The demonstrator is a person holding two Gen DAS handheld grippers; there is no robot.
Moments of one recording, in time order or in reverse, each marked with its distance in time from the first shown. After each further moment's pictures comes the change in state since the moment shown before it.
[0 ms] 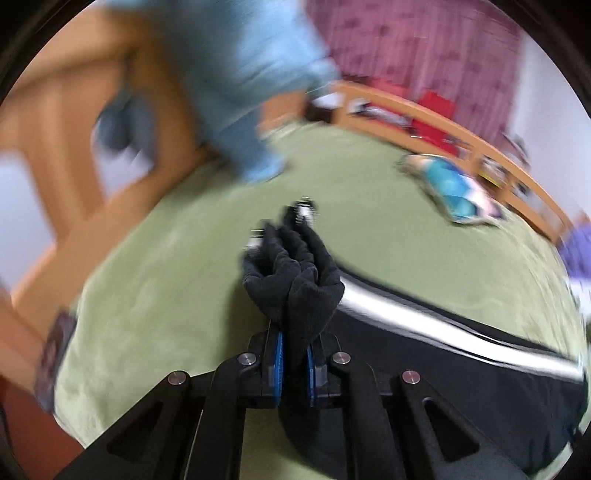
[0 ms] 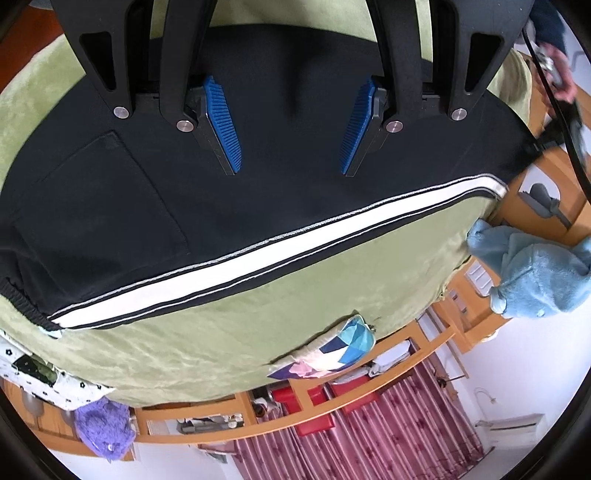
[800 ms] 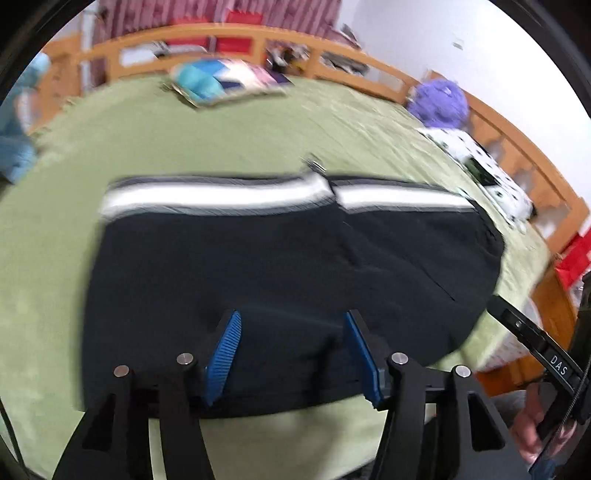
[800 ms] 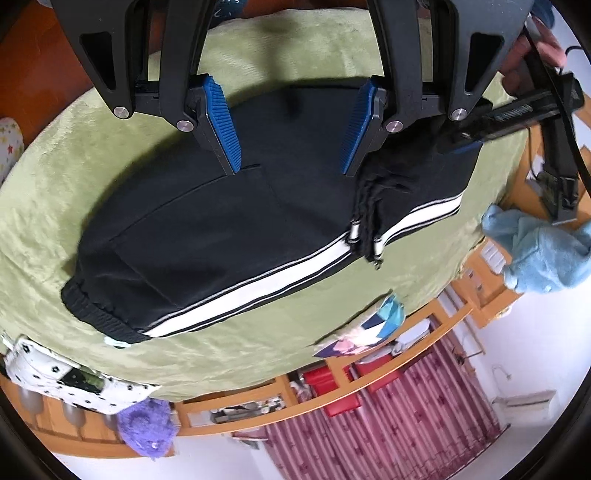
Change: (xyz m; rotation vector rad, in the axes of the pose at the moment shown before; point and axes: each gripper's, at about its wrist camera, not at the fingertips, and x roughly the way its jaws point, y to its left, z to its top) left arm -0.021 -0.239 -0.123 0.375 0.250 -0.454; right arm -0.054 -0.079 -0.018 0.041 -0.044 -0.034
